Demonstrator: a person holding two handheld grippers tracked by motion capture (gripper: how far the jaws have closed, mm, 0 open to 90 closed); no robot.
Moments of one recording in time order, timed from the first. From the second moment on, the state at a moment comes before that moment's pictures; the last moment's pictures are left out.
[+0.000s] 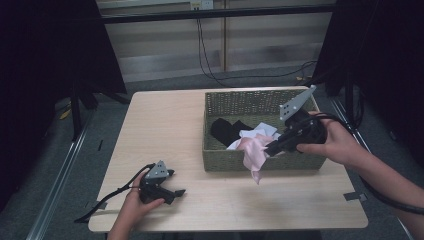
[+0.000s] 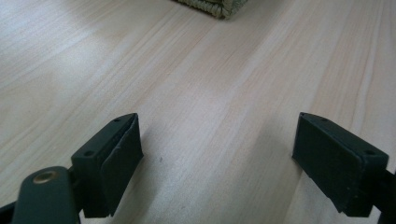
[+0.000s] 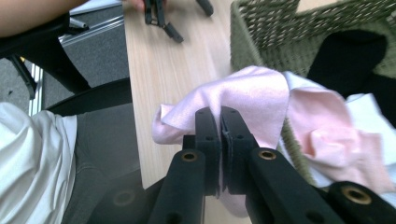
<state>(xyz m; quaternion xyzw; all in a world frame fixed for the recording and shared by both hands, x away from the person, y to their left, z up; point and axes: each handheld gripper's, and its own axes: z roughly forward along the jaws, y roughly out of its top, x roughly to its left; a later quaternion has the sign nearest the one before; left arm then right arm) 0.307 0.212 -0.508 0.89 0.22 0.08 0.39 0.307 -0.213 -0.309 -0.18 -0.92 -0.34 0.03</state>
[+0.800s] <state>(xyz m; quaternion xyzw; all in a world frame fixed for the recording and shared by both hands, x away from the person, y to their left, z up) 0.307 0.212 -0.508 0.89 0.22 0.08 0.39 0.303 -0.193 -0.376 -0.19 -0.94 -0.29 0.05</state>
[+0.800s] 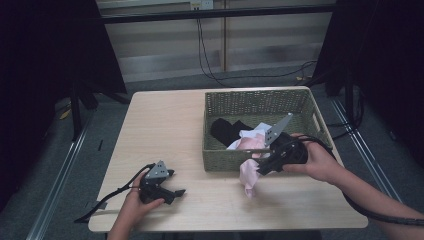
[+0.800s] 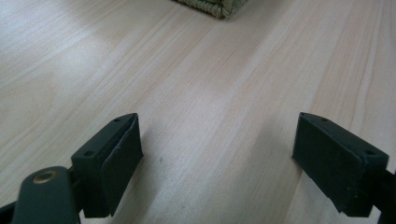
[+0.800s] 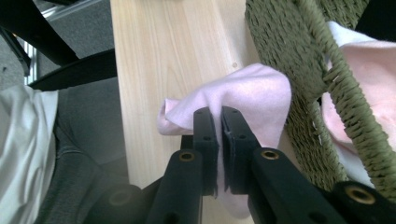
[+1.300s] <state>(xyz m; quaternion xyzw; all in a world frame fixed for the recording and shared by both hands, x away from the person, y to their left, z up) 0.307 0.212 -0.508 0.89 0.22 0.08 0.39 0.315 -0.204 -0.344 -0.20 -0.92 -0.32 0.01</state>
